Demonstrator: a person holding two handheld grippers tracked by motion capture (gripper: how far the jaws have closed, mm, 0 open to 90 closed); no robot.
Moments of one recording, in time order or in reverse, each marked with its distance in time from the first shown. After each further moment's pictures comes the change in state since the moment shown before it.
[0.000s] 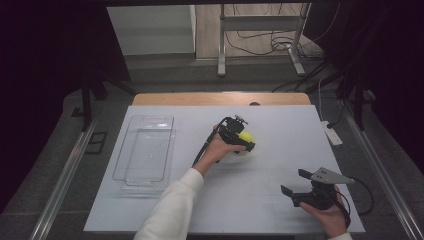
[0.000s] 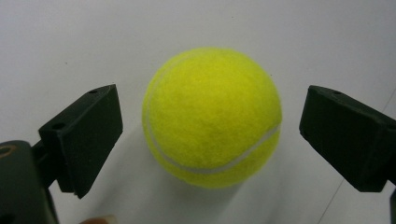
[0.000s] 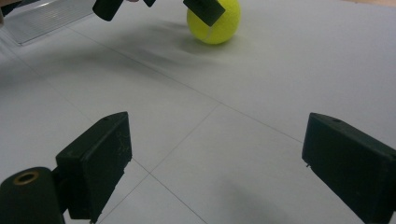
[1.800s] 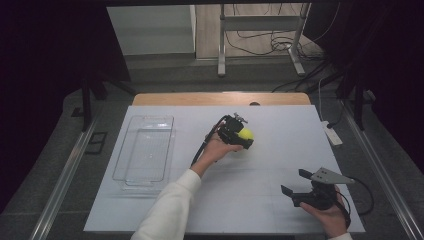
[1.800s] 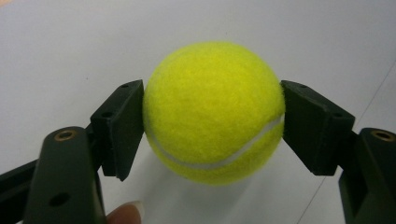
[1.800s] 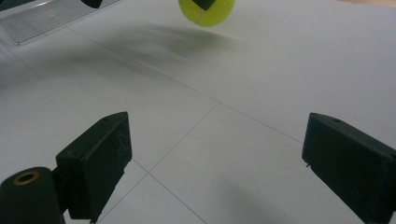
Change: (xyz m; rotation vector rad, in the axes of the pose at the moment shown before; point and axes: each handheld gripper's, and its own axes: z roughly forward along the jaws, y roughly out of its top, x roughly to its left) left arm -0.008 0.001 -0.024 -0.053 0.035 0.045; right arm 0.000 0.000 -0.001 -0.001 -0.007 -0.002
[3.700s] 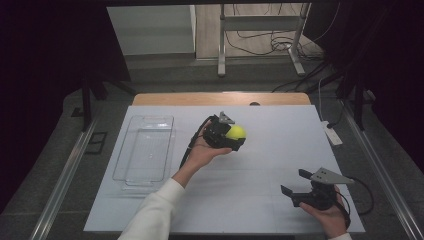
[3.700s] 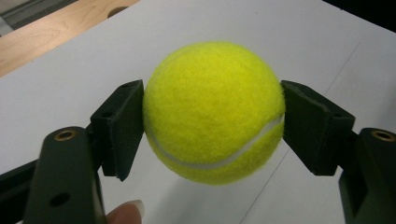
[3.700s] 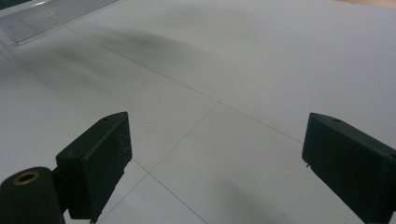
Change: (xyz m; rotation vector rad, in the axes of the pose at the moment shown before) left arm -0.006 -0.021 -0.067 -0.146 0.011 0.031; right arm 0.002 0.000 0.000 0.001 -0.006 -0.001
